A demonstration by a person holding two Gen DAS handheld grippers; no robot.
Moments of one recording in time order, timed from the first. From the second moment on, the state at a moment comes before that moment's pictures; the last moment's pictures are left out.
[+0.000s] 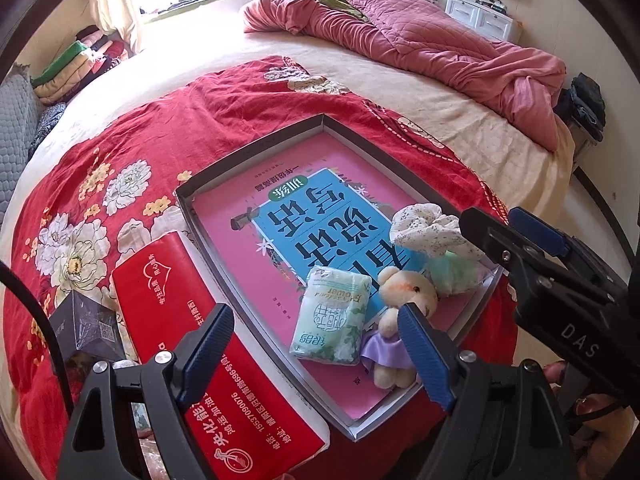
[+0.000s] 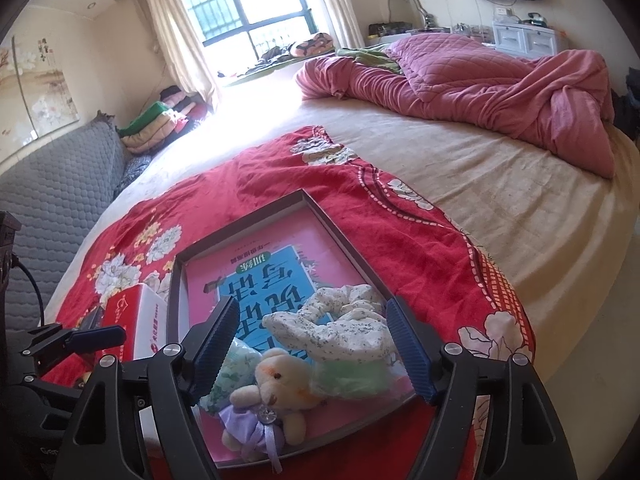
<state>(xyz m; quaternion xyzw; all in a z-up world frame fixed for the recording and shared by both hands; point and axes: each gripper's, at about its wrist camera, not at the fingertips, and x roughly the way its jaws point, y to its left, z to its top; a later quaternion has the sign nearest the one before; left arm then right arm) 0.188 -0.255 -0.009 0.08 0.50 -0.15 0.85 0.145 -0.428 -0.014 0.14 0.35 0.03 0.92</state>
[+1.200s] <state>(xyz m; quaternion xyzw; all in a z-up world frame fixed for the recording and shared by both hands) 0.141 -0.194 0.044 0.03 0.46 -0.14 0.88 0.108 -0.395 0.041 0.08 0.31 0.01 0.95</state>
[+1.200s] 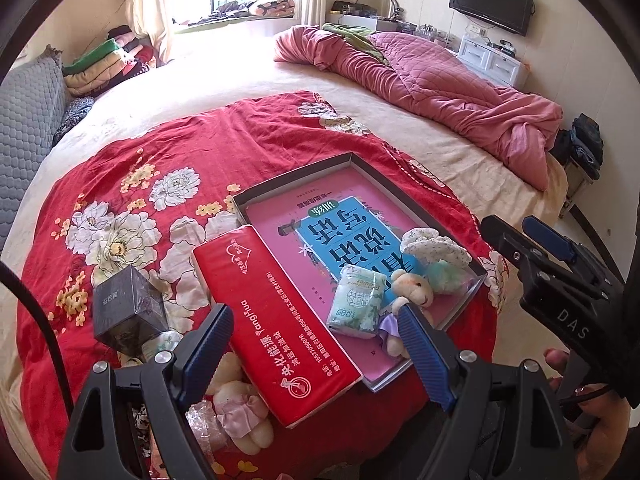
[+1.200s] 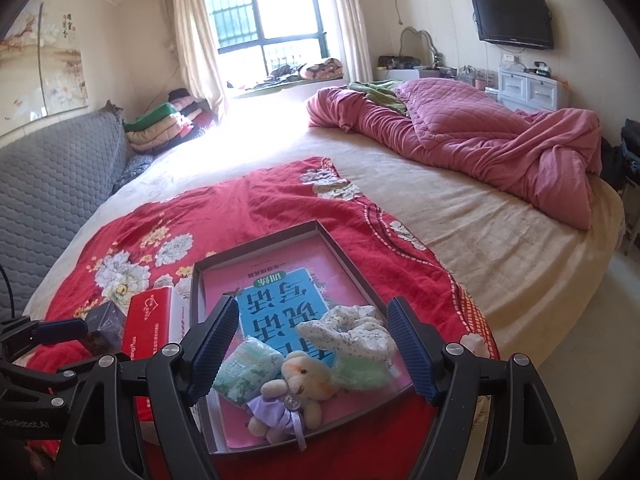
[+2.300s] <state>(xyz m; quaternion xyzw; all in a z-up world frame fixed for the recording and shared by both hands) 0.100 -0.105 0.079 0.00 0.43 -0.09 0.90 0.073 -0.330 0.098 0.03 0.28 0.07 0.96</state>
